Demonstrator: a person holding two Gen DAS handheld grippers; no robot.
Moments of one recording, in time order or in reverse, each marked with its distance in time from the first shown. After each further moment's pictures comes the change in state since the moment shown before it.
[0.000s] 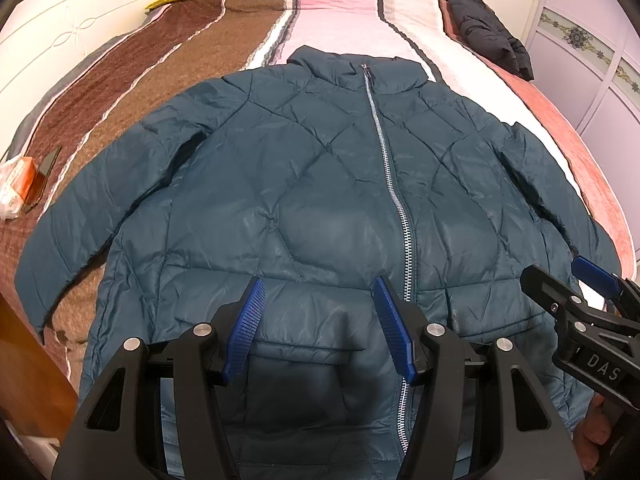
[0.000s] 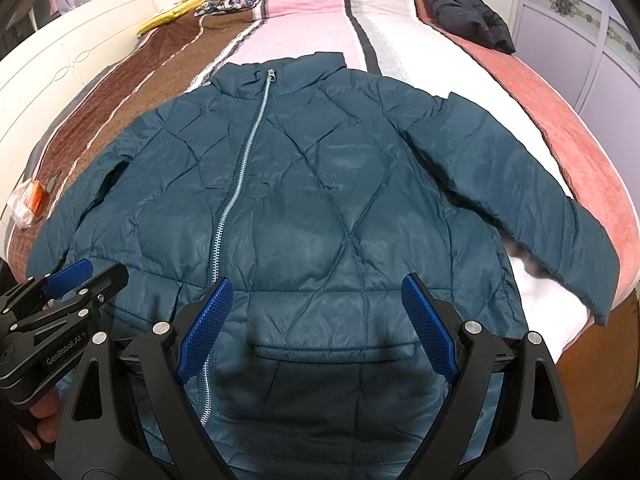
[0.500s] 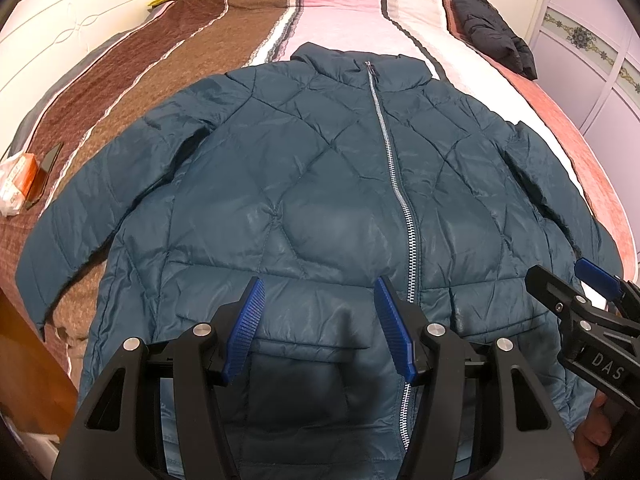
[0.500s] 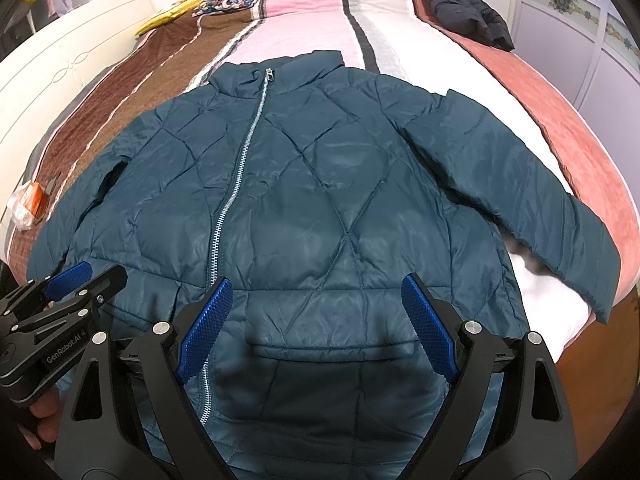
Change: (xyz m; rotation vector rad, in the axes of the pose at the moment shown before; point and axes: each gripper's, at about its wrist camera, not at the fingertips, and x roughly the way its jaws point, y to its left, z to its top) left arm 0.003 0.003 -0.001 -0.010 0.011 0.008; right arm 0.001 -0.001 -0.001 0.006 0.004 0.002
